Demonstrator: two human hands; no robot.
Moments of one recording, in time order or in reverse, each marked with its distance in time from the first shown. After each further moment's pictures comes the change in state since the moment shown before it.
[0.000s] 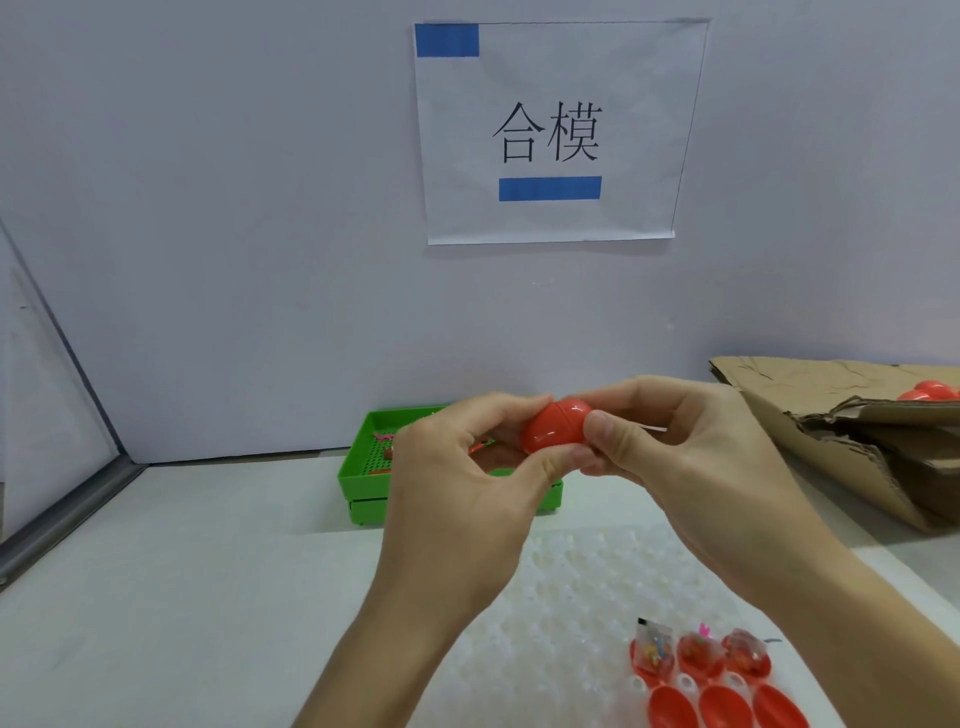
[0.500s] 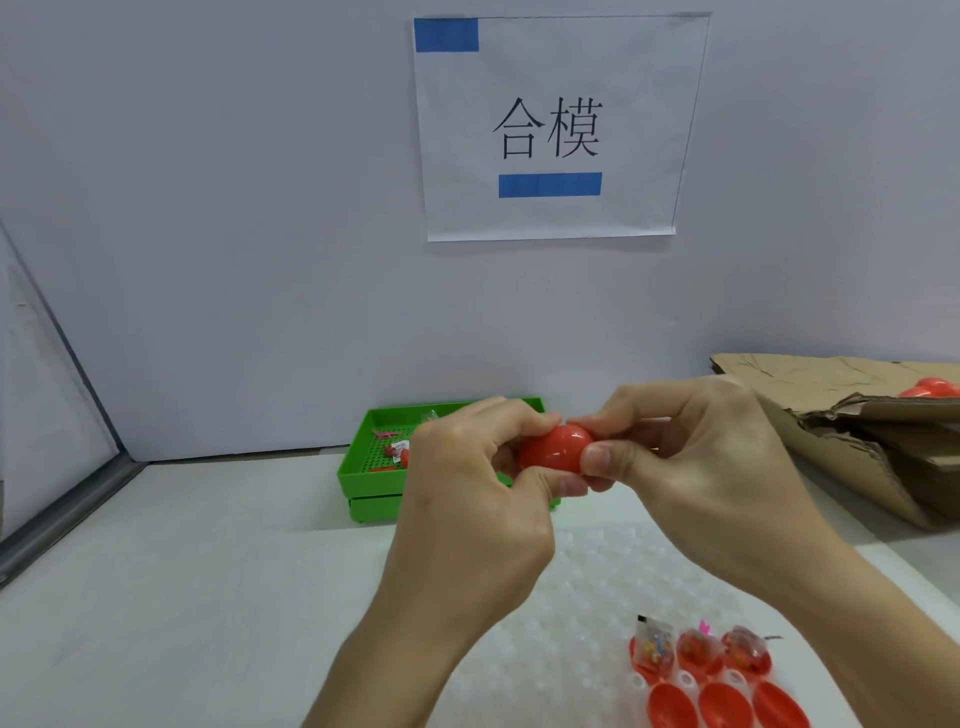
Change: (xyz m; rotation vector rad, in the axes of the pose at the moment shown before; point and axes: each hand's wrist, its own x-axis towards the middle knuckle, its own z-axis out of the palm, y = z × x) left_hand -0.004 -0.003 0.002 0.166 -0.038 0.109; right_hand -0.001 -0.005 -0.001 -0.220 -0.010 -0.133
